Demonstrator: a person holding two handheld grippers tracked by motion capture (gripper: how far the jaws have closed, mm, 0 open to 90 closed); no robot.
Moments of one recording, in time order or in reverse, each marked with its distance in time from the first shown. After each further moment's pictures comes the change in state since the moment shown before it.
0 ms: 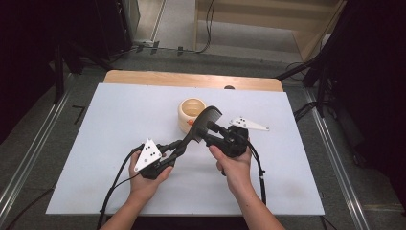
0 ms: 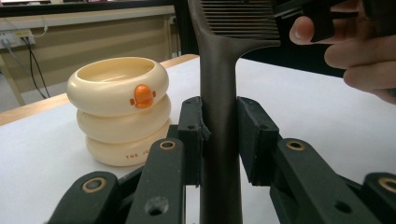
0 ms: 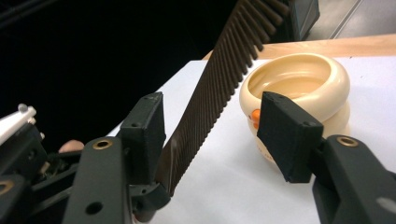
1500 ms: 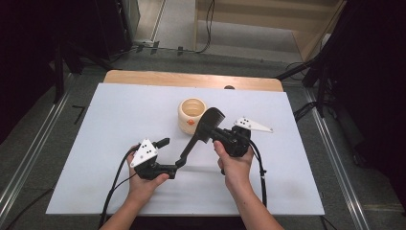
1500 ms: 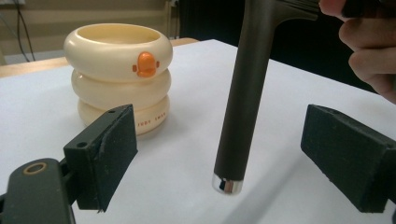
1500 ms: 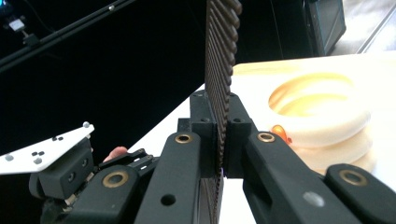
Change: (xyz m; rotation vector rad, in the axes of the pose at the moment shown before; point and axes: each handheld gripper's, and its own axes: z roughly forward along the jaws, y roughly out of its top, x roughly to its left) left arm 0.010 -0.010 -0.007 0.047 -0.008 -0.141; right arm -0.001 0.002 -0.006 -0.074 0.101 -0.018
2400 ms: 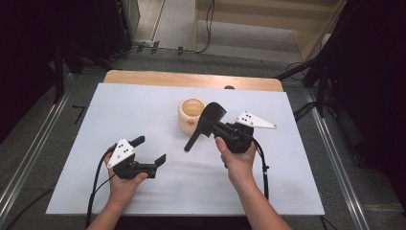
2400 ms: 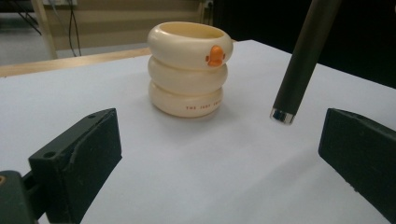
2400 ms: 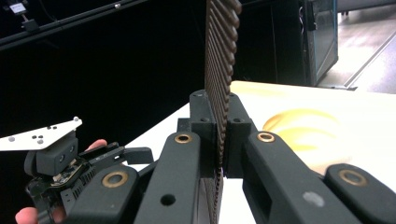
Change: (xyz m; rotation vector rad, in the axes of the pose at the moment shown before) left arm 0.032 -0.007 -0.041 -0.005 0.130 -0.028; right arm 0.005 0.018 -0.004 -0.029 -0.011 -0.137
